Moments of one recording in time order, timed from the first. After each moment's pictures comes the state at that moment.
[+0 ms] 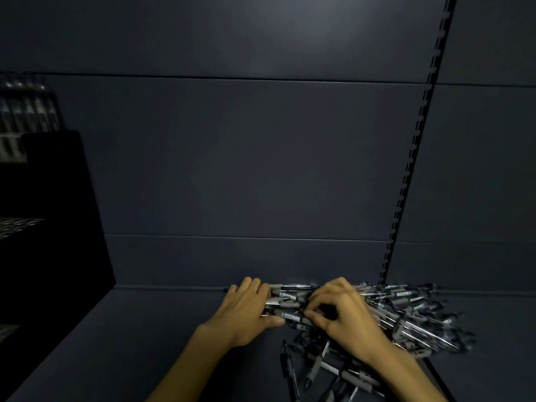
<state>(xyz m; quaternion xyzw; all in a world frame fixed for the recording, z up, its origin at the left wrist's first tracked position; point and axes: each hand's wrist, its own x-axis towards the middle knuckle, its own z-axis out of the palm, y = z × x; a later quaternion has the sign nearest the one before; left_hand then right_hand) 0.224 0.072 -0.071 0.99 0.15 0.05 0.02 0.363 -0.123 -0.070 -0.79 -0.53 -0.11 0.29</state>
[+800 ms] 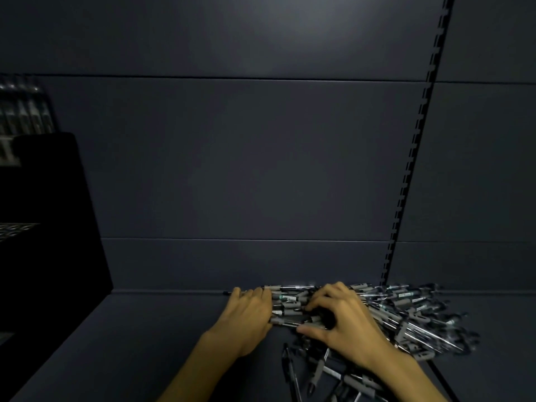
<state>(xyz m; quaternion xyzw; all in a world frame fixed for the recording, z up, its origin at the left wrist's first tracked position) 0.222 0.055 -0.063 0.98 0.15 0.04 -0.11 0.362 -0.122 -0.075 -0.79 -0.54 -0.12 0.25</state>
